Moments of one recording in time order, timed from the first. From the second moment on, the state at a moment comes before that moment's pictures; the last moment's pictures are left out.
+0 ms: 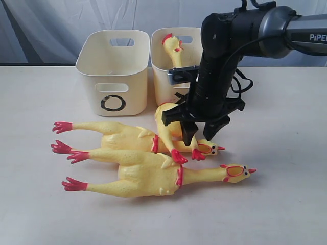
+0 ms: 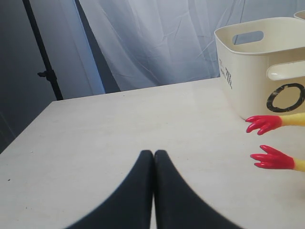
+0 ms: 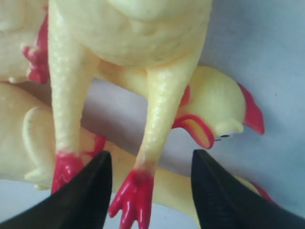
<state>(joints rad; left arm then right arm) 0.01 0.00 0.00 0.21 0.23 -0.04 0.53 2.01 -1.52 0.15 1.12 0.06</state>
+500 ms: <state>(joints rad) 0.01 0.00 0.00 0.21 0.23 -0.04 0.53 2.02 -1.52 0.15 1.13 0.07</state>
